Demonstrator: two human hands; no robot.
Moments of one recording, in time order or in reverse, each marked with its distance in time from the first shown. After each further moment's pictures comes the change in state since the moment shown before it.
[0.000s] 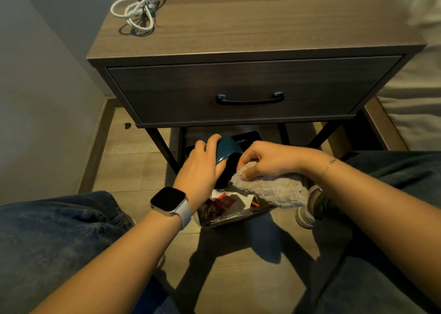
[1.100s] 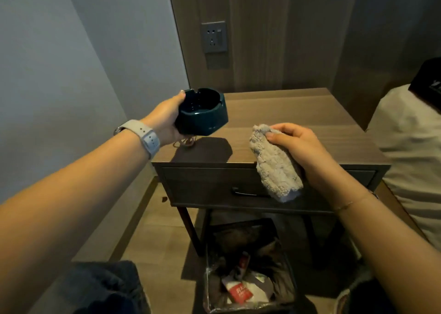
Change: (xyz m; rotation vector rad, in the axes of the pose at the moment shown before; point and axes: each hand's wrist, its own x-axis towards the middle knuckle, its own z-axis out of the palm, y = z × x) left_hand 0.104 0.074 -0.264 -1.229 0.240 -0.506; right_hand -0.077 -0.100 -0.123 0.720 0.744 -0.333
